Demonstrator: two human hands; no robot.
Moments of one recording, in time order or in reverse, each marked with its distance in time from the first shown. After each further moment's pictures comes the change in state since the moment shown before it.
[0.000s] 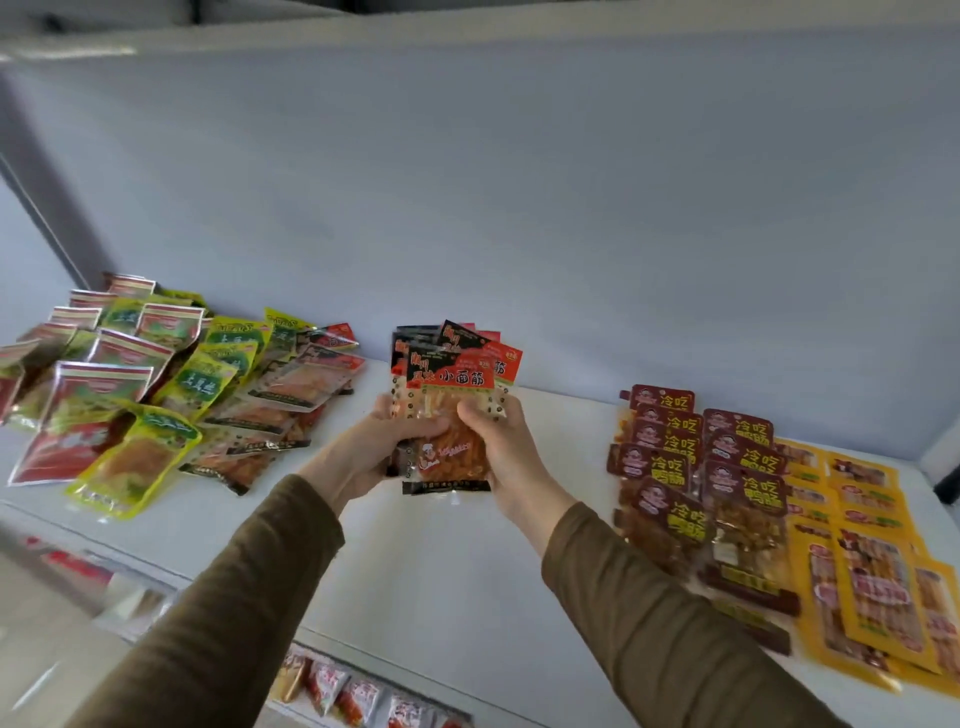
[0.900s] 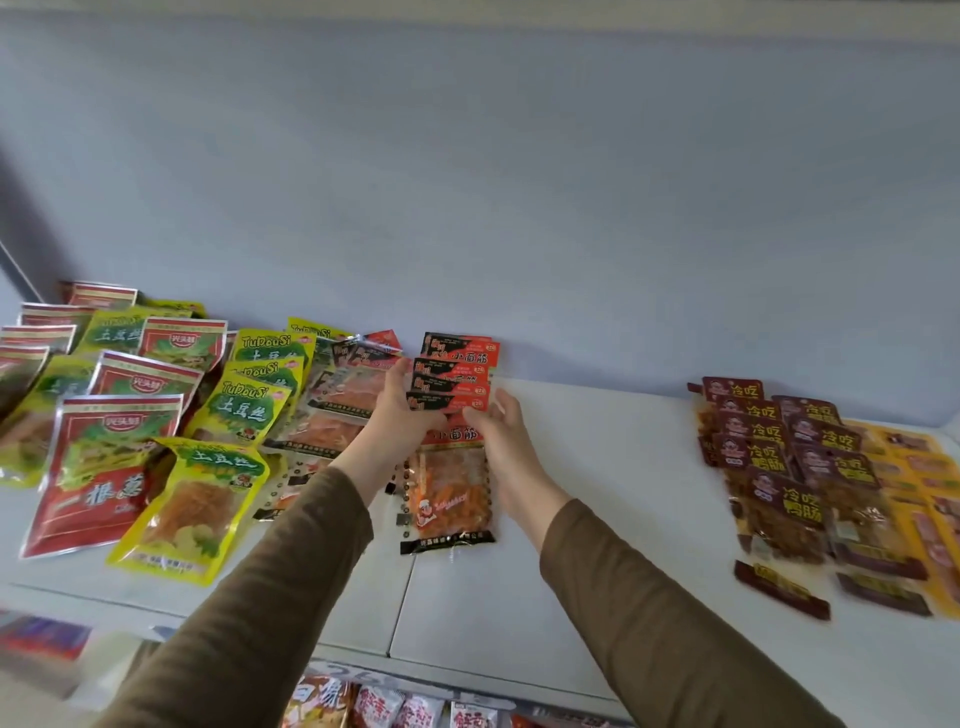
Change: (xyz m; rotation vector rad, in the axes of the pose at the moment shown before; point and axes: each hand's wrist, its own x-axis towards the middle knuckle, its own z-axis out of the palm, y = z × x) left_hand 0.054 0.015 -0.127 0.304 0.071 0.195; right_hand 0.054 0.060 0.130 -0.230 0.214 -0.066
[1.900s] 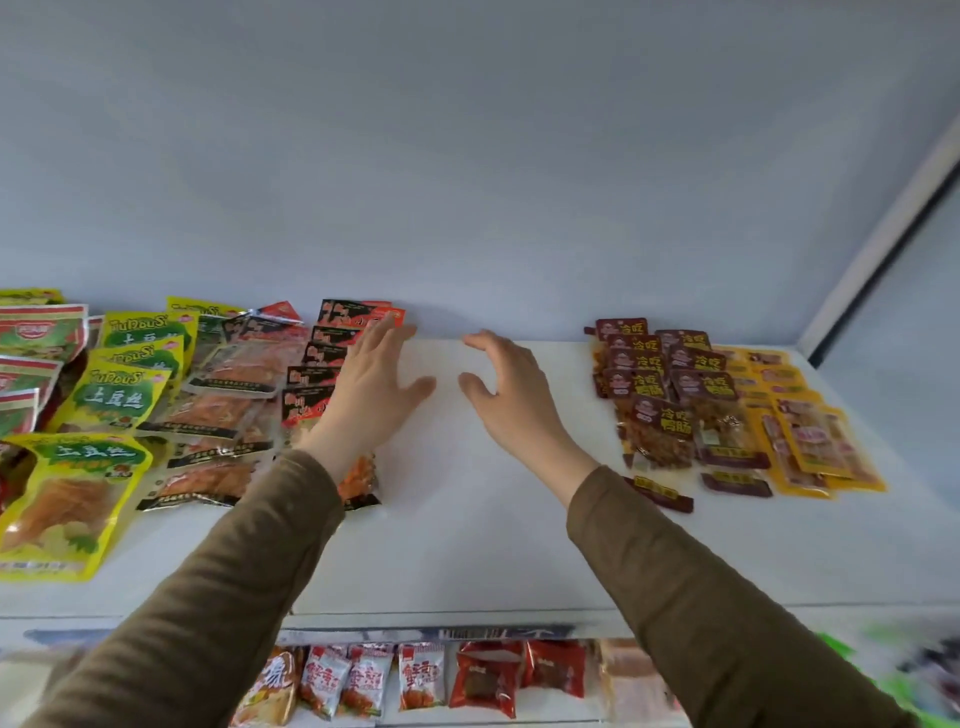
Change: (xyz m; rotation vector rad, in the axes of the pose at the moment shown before) left_hand -0.046 0.034 0.067 0.668 -0.045 0.433; right_hand -0.071 -0.049 -0.107 -0.941 0.181 -0.537
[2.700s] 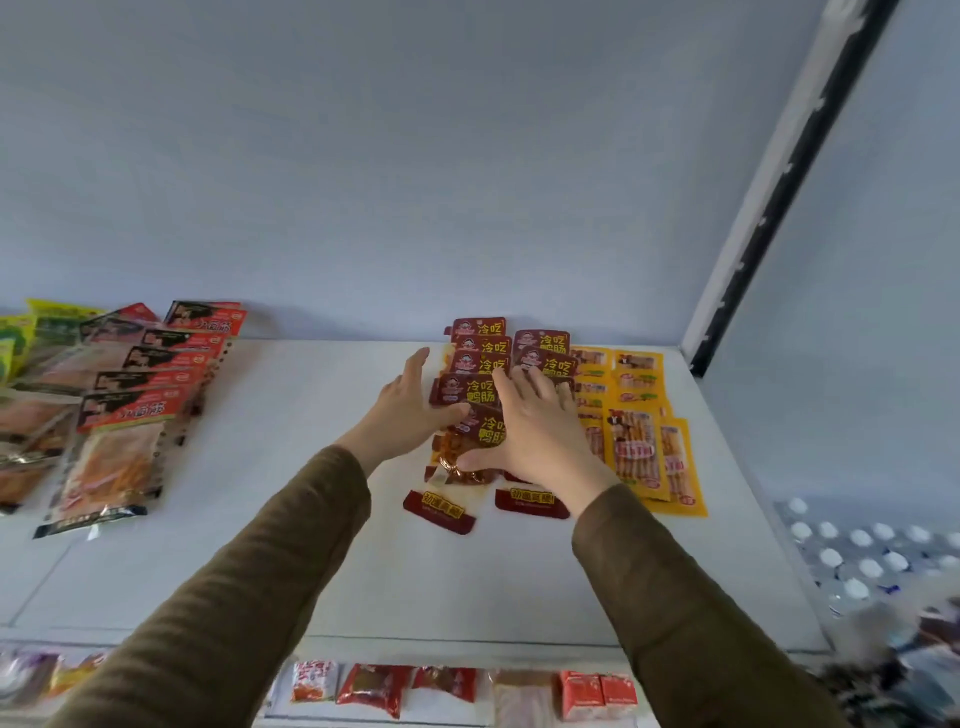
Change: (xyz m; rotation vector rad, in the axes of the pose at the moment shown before) left_hand 0.042 0.180 0.189 -0.145 -0.288 -0.269; right_hand -0.032 0.208 -0.168 -0.576 -0.390 0.052
